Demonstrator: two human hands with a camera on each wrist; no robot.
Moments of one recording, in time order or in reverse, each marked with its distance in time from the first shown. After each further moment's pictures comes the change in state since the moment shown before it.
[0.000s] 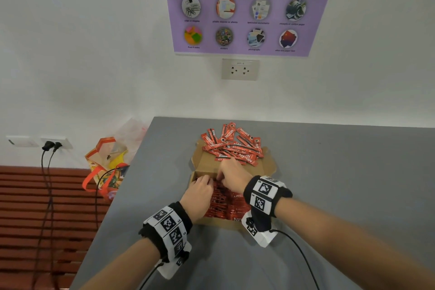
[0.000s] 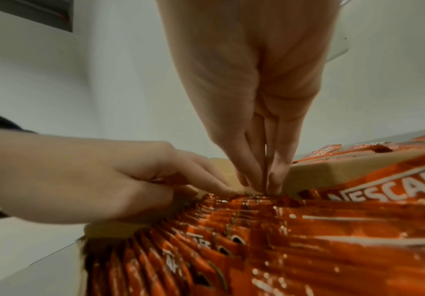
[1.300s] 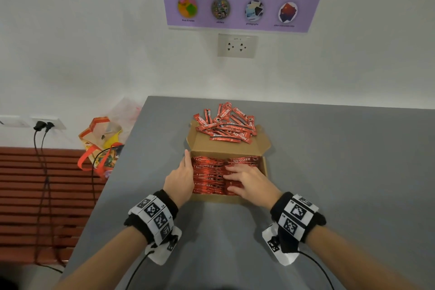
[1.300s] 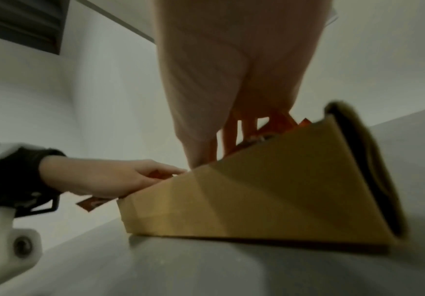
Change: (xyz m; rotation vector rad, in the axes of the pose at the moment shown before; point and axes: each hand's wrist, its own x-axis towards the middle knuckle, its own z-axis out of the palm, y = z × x) left_hand -0.032 -0.002 -0.004 -0.251 -0.051 -0.356; right_hand -0.083 0.036 0.024 -0.140 -0.009 -0.127
